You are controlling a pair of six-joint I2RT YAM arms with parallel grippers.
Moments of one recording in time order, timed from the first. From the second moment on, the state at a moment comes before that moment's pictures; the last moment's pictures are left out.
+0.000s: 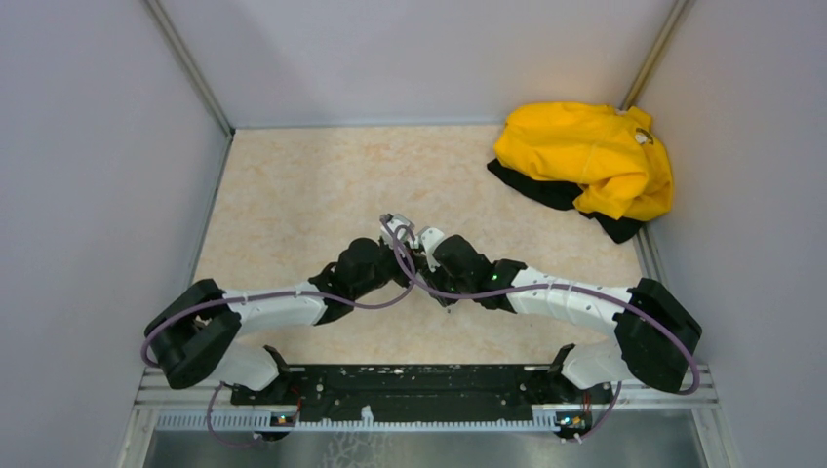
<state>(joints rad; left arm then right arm) -0.90 1.39 0.55 0.60 -0.03 -0.27 0.94 1.32 0.74 -0.23 0.06 0.12</state>
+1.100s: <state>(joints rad) -0.94 1.39 0.49 0.62 -0.09 -0.33 0.93 1.32 0.74 -0.23 0.04 0.13</state>
